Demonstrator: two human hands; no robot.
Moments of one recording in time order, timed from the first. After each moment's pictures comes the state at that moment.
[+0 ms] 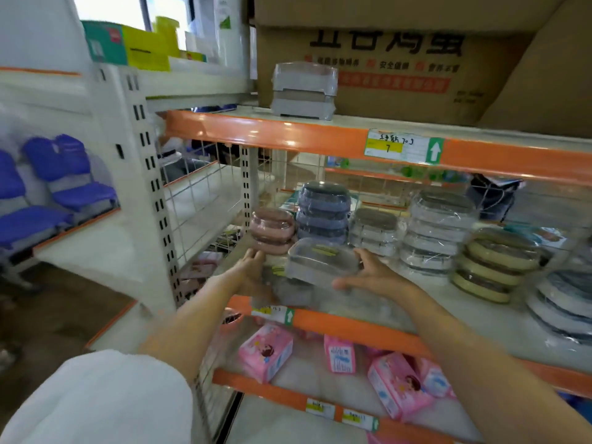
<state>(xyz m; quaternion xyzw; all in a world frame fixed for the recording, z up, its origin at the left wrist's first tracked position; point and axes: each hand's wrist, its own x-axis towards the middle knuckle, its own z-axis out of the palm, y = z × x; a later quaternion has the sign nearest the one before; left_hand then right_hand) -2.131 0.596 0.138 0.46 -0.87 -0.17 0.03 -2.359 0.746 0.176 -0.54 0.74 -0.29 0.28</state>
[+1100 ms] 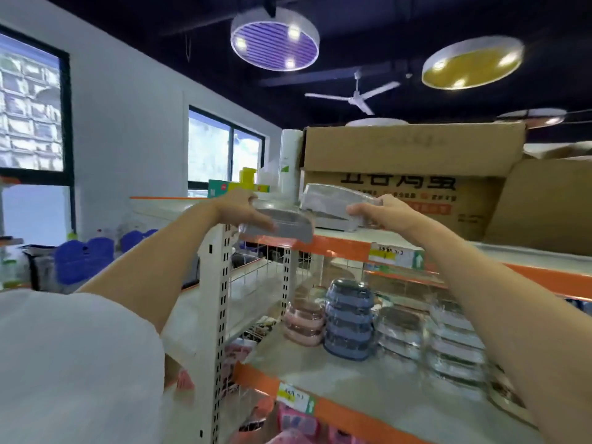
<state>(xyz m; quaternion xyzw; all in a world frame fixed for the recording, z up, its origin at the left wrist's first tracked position) -2.040 0.677 0.444 0.45 -0.83 -0.14 0.28 -2.328 0.762 0.440 -0.65 0.61 -0.43 0.12</state>
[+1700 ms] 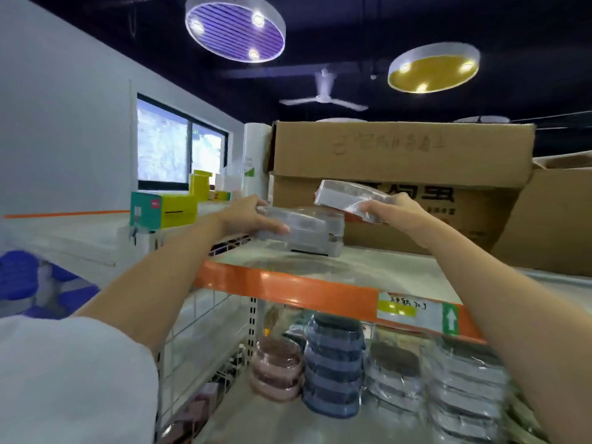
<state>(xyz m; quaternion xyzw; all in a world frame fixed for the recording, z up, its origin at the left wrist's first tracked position) -2.133 0.526 0.457 0.39 -0.84 -0.22 0.31 -2.411 0.632 0.472 -0.51 0.73 -0.44 0.09</state>
